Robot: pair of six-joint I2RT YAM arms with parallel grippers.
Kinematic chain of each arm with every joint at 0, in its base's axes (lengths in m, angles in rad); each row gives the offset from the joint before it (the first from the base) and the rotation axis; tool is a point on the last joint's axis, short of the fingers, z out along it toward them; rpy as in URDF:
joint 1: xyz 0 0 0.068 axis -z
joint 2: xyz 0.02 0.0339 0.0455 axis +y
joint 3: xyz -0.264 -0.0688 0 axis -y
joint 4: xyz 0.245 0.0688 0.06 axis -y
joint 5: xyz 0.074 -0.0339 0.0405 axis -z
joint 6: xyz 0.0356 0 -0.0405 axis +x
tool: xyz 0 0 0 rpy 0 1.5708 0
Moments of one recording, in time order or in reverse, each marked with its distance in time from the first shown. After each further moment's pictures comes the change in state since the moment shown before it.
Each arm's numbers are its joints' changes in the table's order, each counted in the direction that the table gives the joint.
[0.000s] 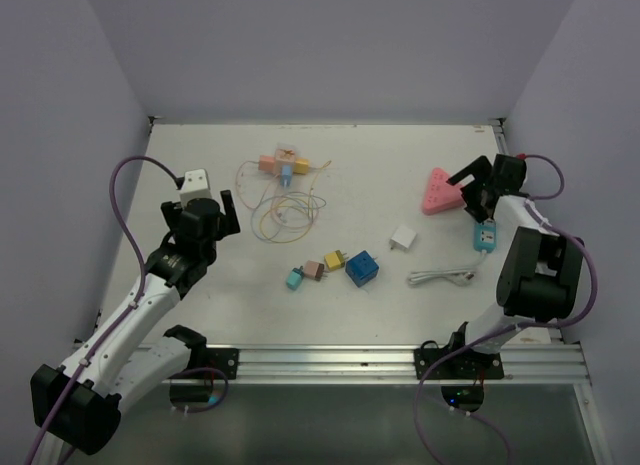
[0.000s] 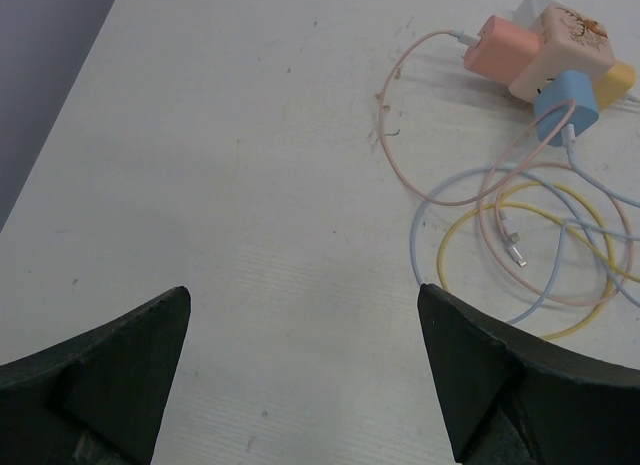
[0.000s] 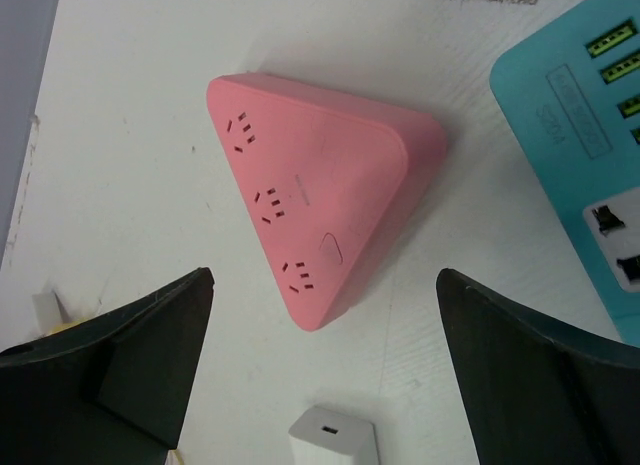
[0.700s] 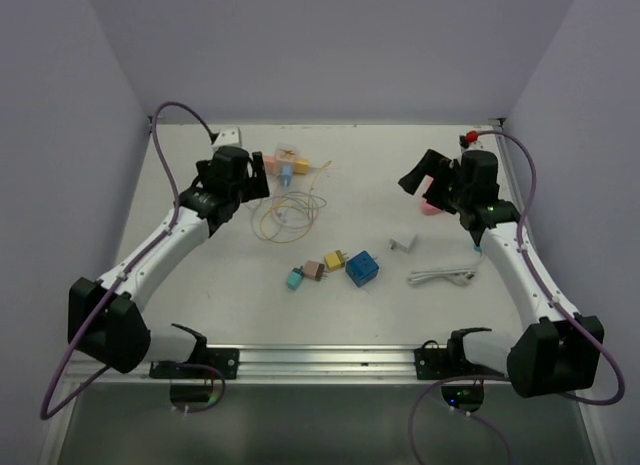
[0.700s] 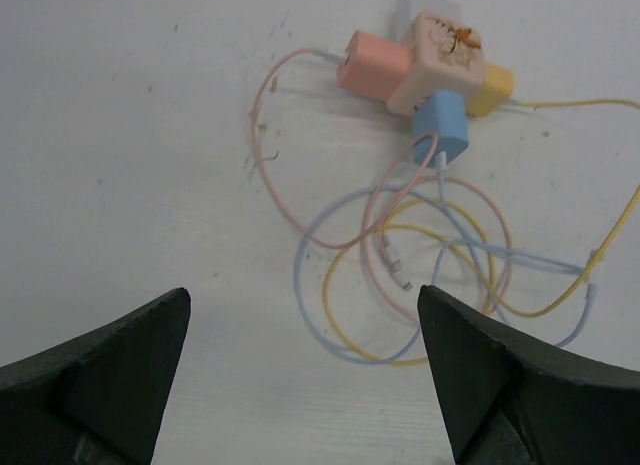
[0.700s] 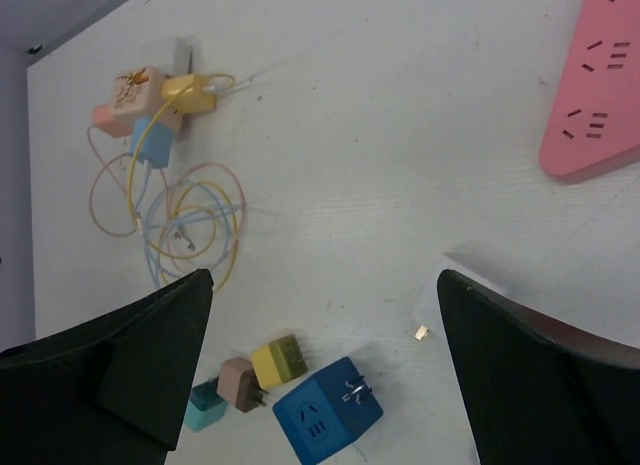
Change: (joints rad) left arm 0.000 0.399 0.317 -0.041 0.190 -0.066; right arm -0.345 -0.436 -0.004 -0.223 -0.039 -0.193
